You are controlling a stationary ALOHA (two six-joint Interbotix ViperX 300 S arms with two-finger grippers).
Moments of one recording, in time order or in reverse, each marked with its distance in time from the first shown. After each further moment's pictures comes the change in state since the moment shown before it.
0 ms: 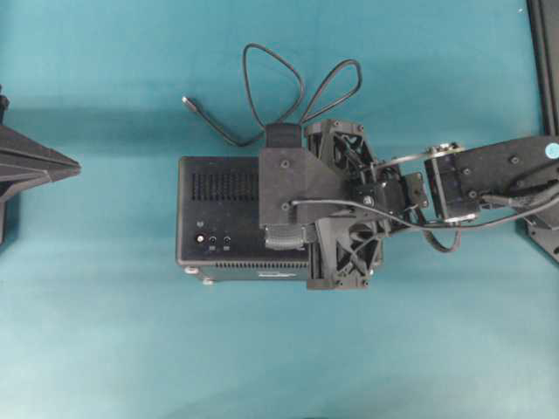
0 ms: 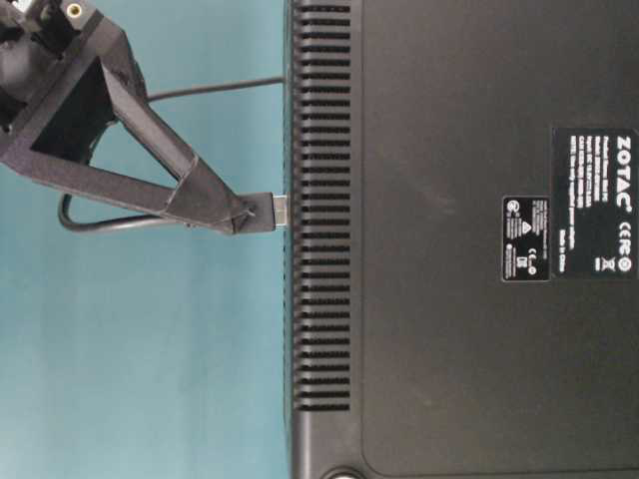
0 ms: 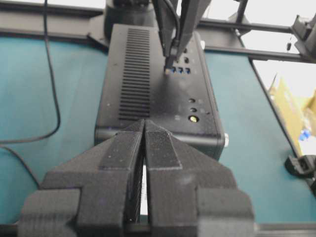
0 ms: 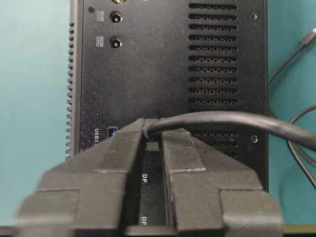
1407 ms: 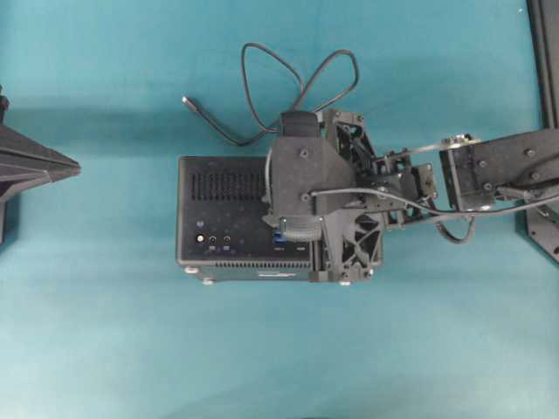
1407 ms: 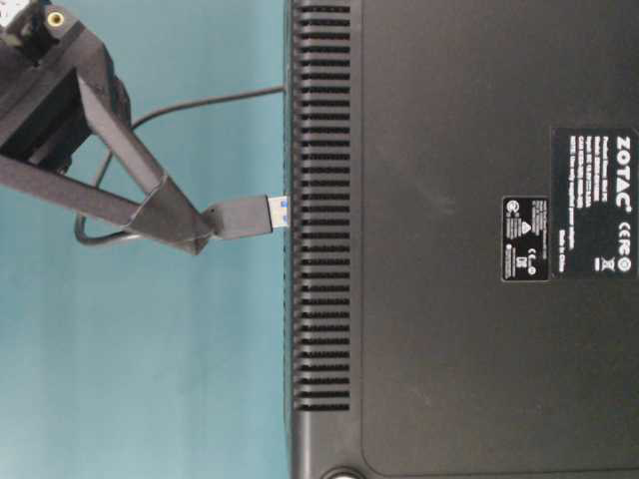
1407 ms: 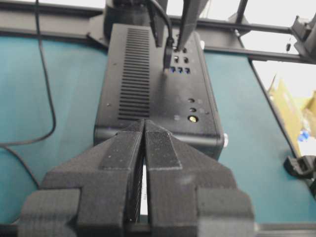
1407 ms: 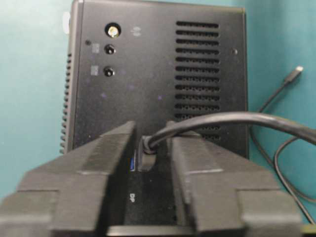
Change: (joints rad) left arm -0.002 0.000 0.002 0.000 -0.002 -0.003; right arm -0.018 -0.043 0.052 -0.043 -0.140 0.000
